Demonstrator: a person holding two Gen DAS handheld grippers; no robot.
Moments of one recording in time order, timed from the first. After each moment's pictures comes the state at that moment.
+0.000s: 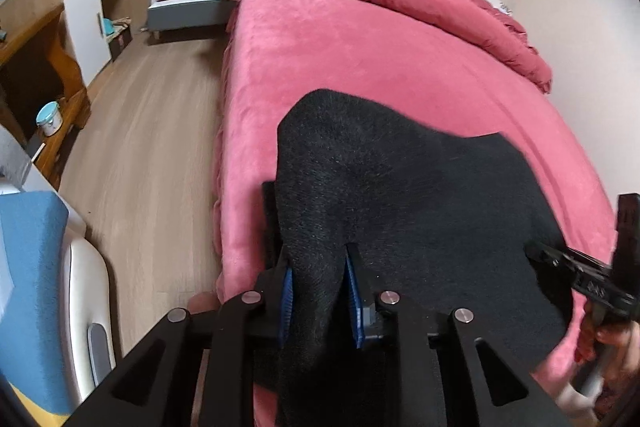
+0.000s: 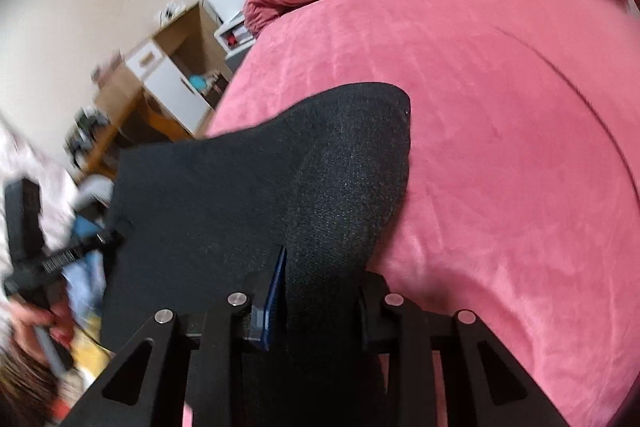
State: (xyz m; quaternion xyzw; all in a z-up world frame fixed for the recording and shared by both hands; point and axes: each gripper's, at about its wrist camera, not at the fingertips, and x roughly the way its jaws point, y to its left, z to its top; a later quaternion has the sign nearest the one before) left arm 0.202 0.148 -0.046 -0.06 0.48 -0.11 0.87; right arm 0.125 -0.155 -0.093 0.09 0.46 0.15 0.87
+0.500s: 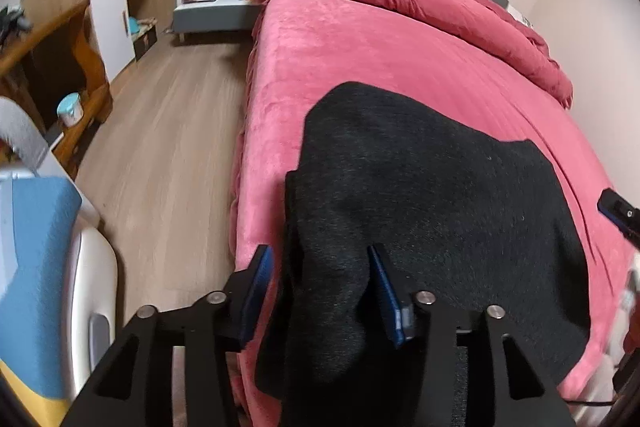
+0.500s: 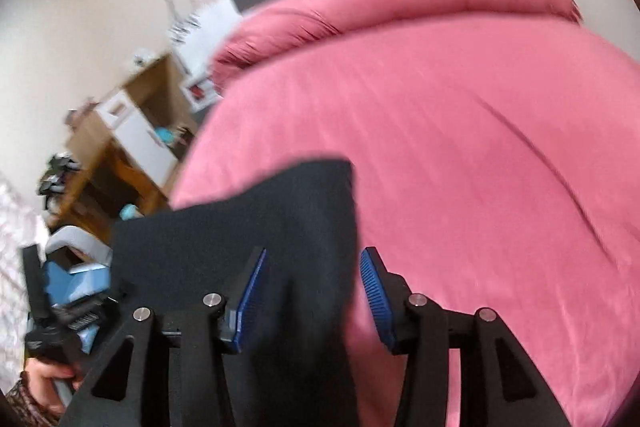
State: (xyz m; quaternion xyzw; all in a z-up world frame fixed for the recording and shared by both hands) left arm 0.197 0.157 -0.055 -0.07 0.47 -0.07 0.88; right arm 0.117 -0.175 -0.033 0.11 0.37 0.10 0.92
